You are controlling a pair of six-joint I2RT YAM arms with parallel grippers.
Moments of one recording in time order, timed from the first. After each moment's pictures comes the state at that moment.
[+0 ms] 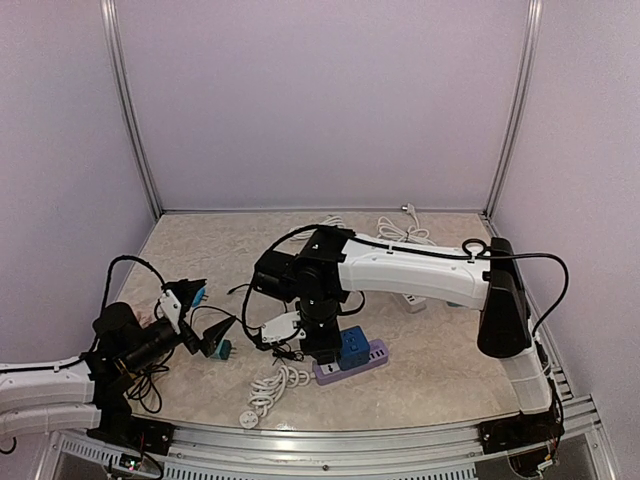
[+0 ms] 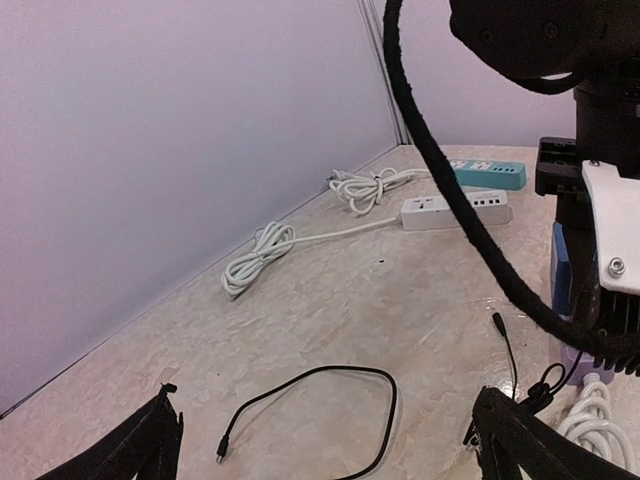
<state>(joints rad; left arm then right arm) -0.68 0.74 0.05 0.68 0.06 0.30 1.19 2.24 2.09 -1.32 0.06 -0.56</state>
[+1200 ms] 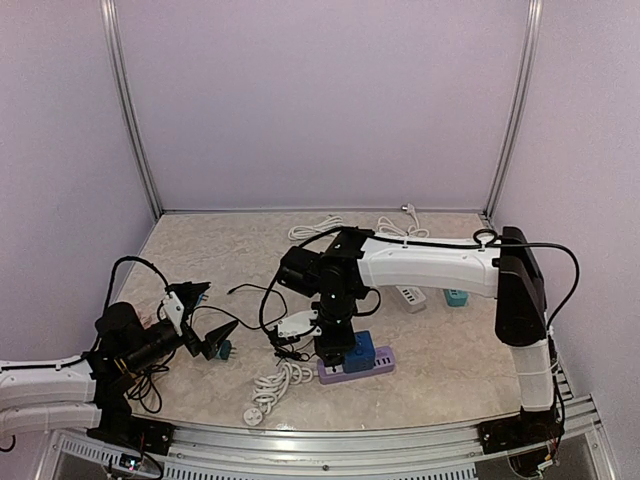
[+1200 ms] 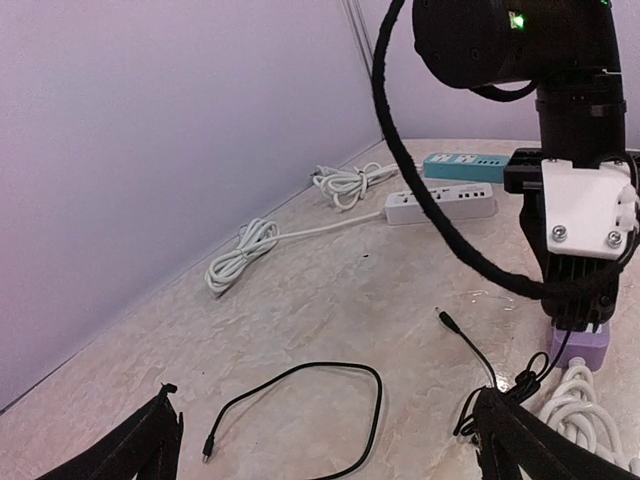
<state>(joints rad) -0.68 0.77 0.05 0.69 0.10 0.30 1.12 2.13 1.85 -1.15 -0.07 -0.58</state>
